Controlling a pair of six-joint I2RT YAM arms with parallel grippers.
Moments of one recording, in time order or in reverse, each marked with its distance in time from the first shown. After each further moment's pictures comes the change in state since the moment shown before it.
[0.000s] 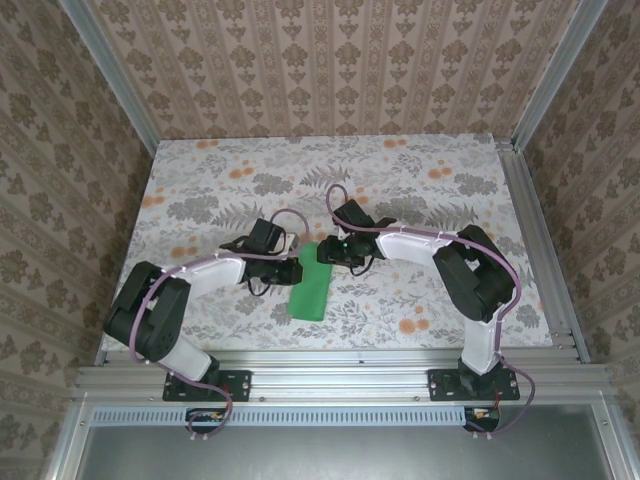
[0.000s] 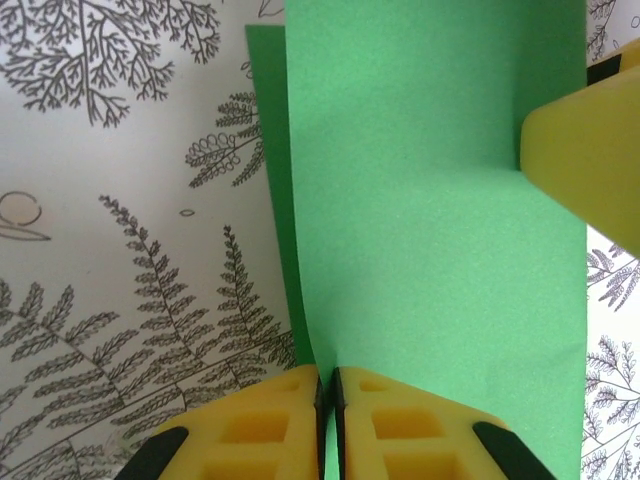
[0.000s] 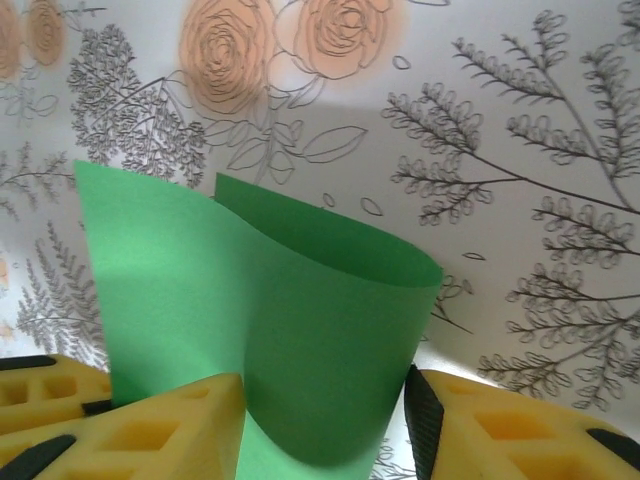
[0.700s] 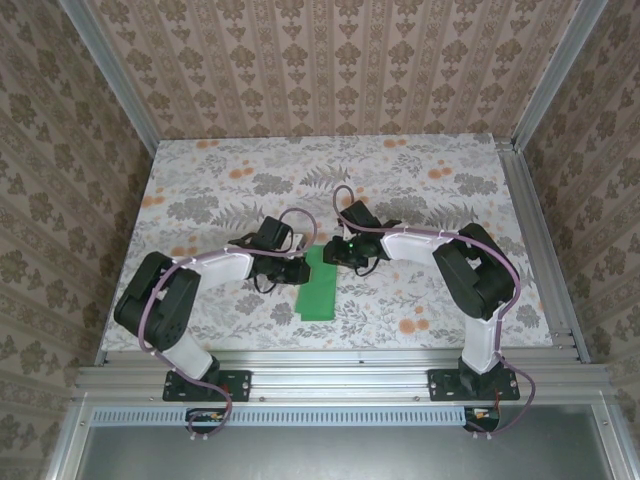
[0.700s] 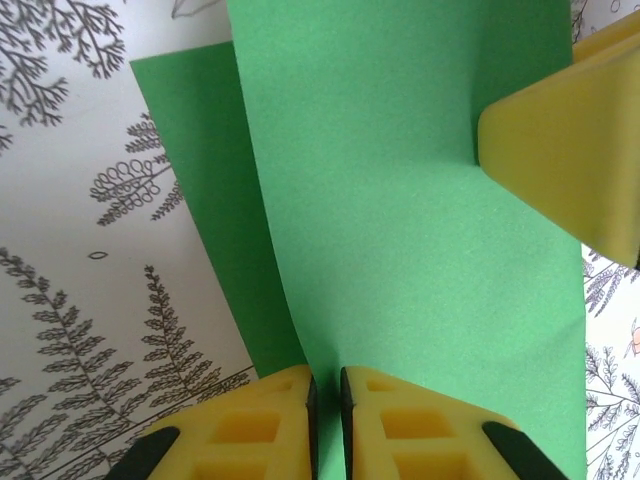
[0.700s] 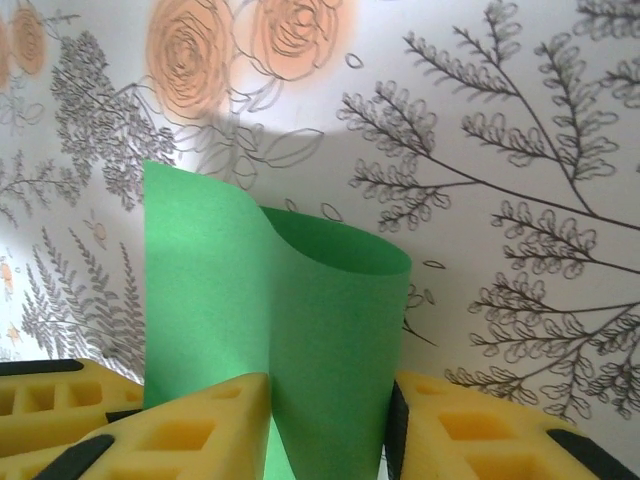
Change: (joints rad) left arm -0.029 0.072 0.049 0.004 0.037 0.003; right arm -0.042 0.005 -0.055 0.056 -0.053 0.001
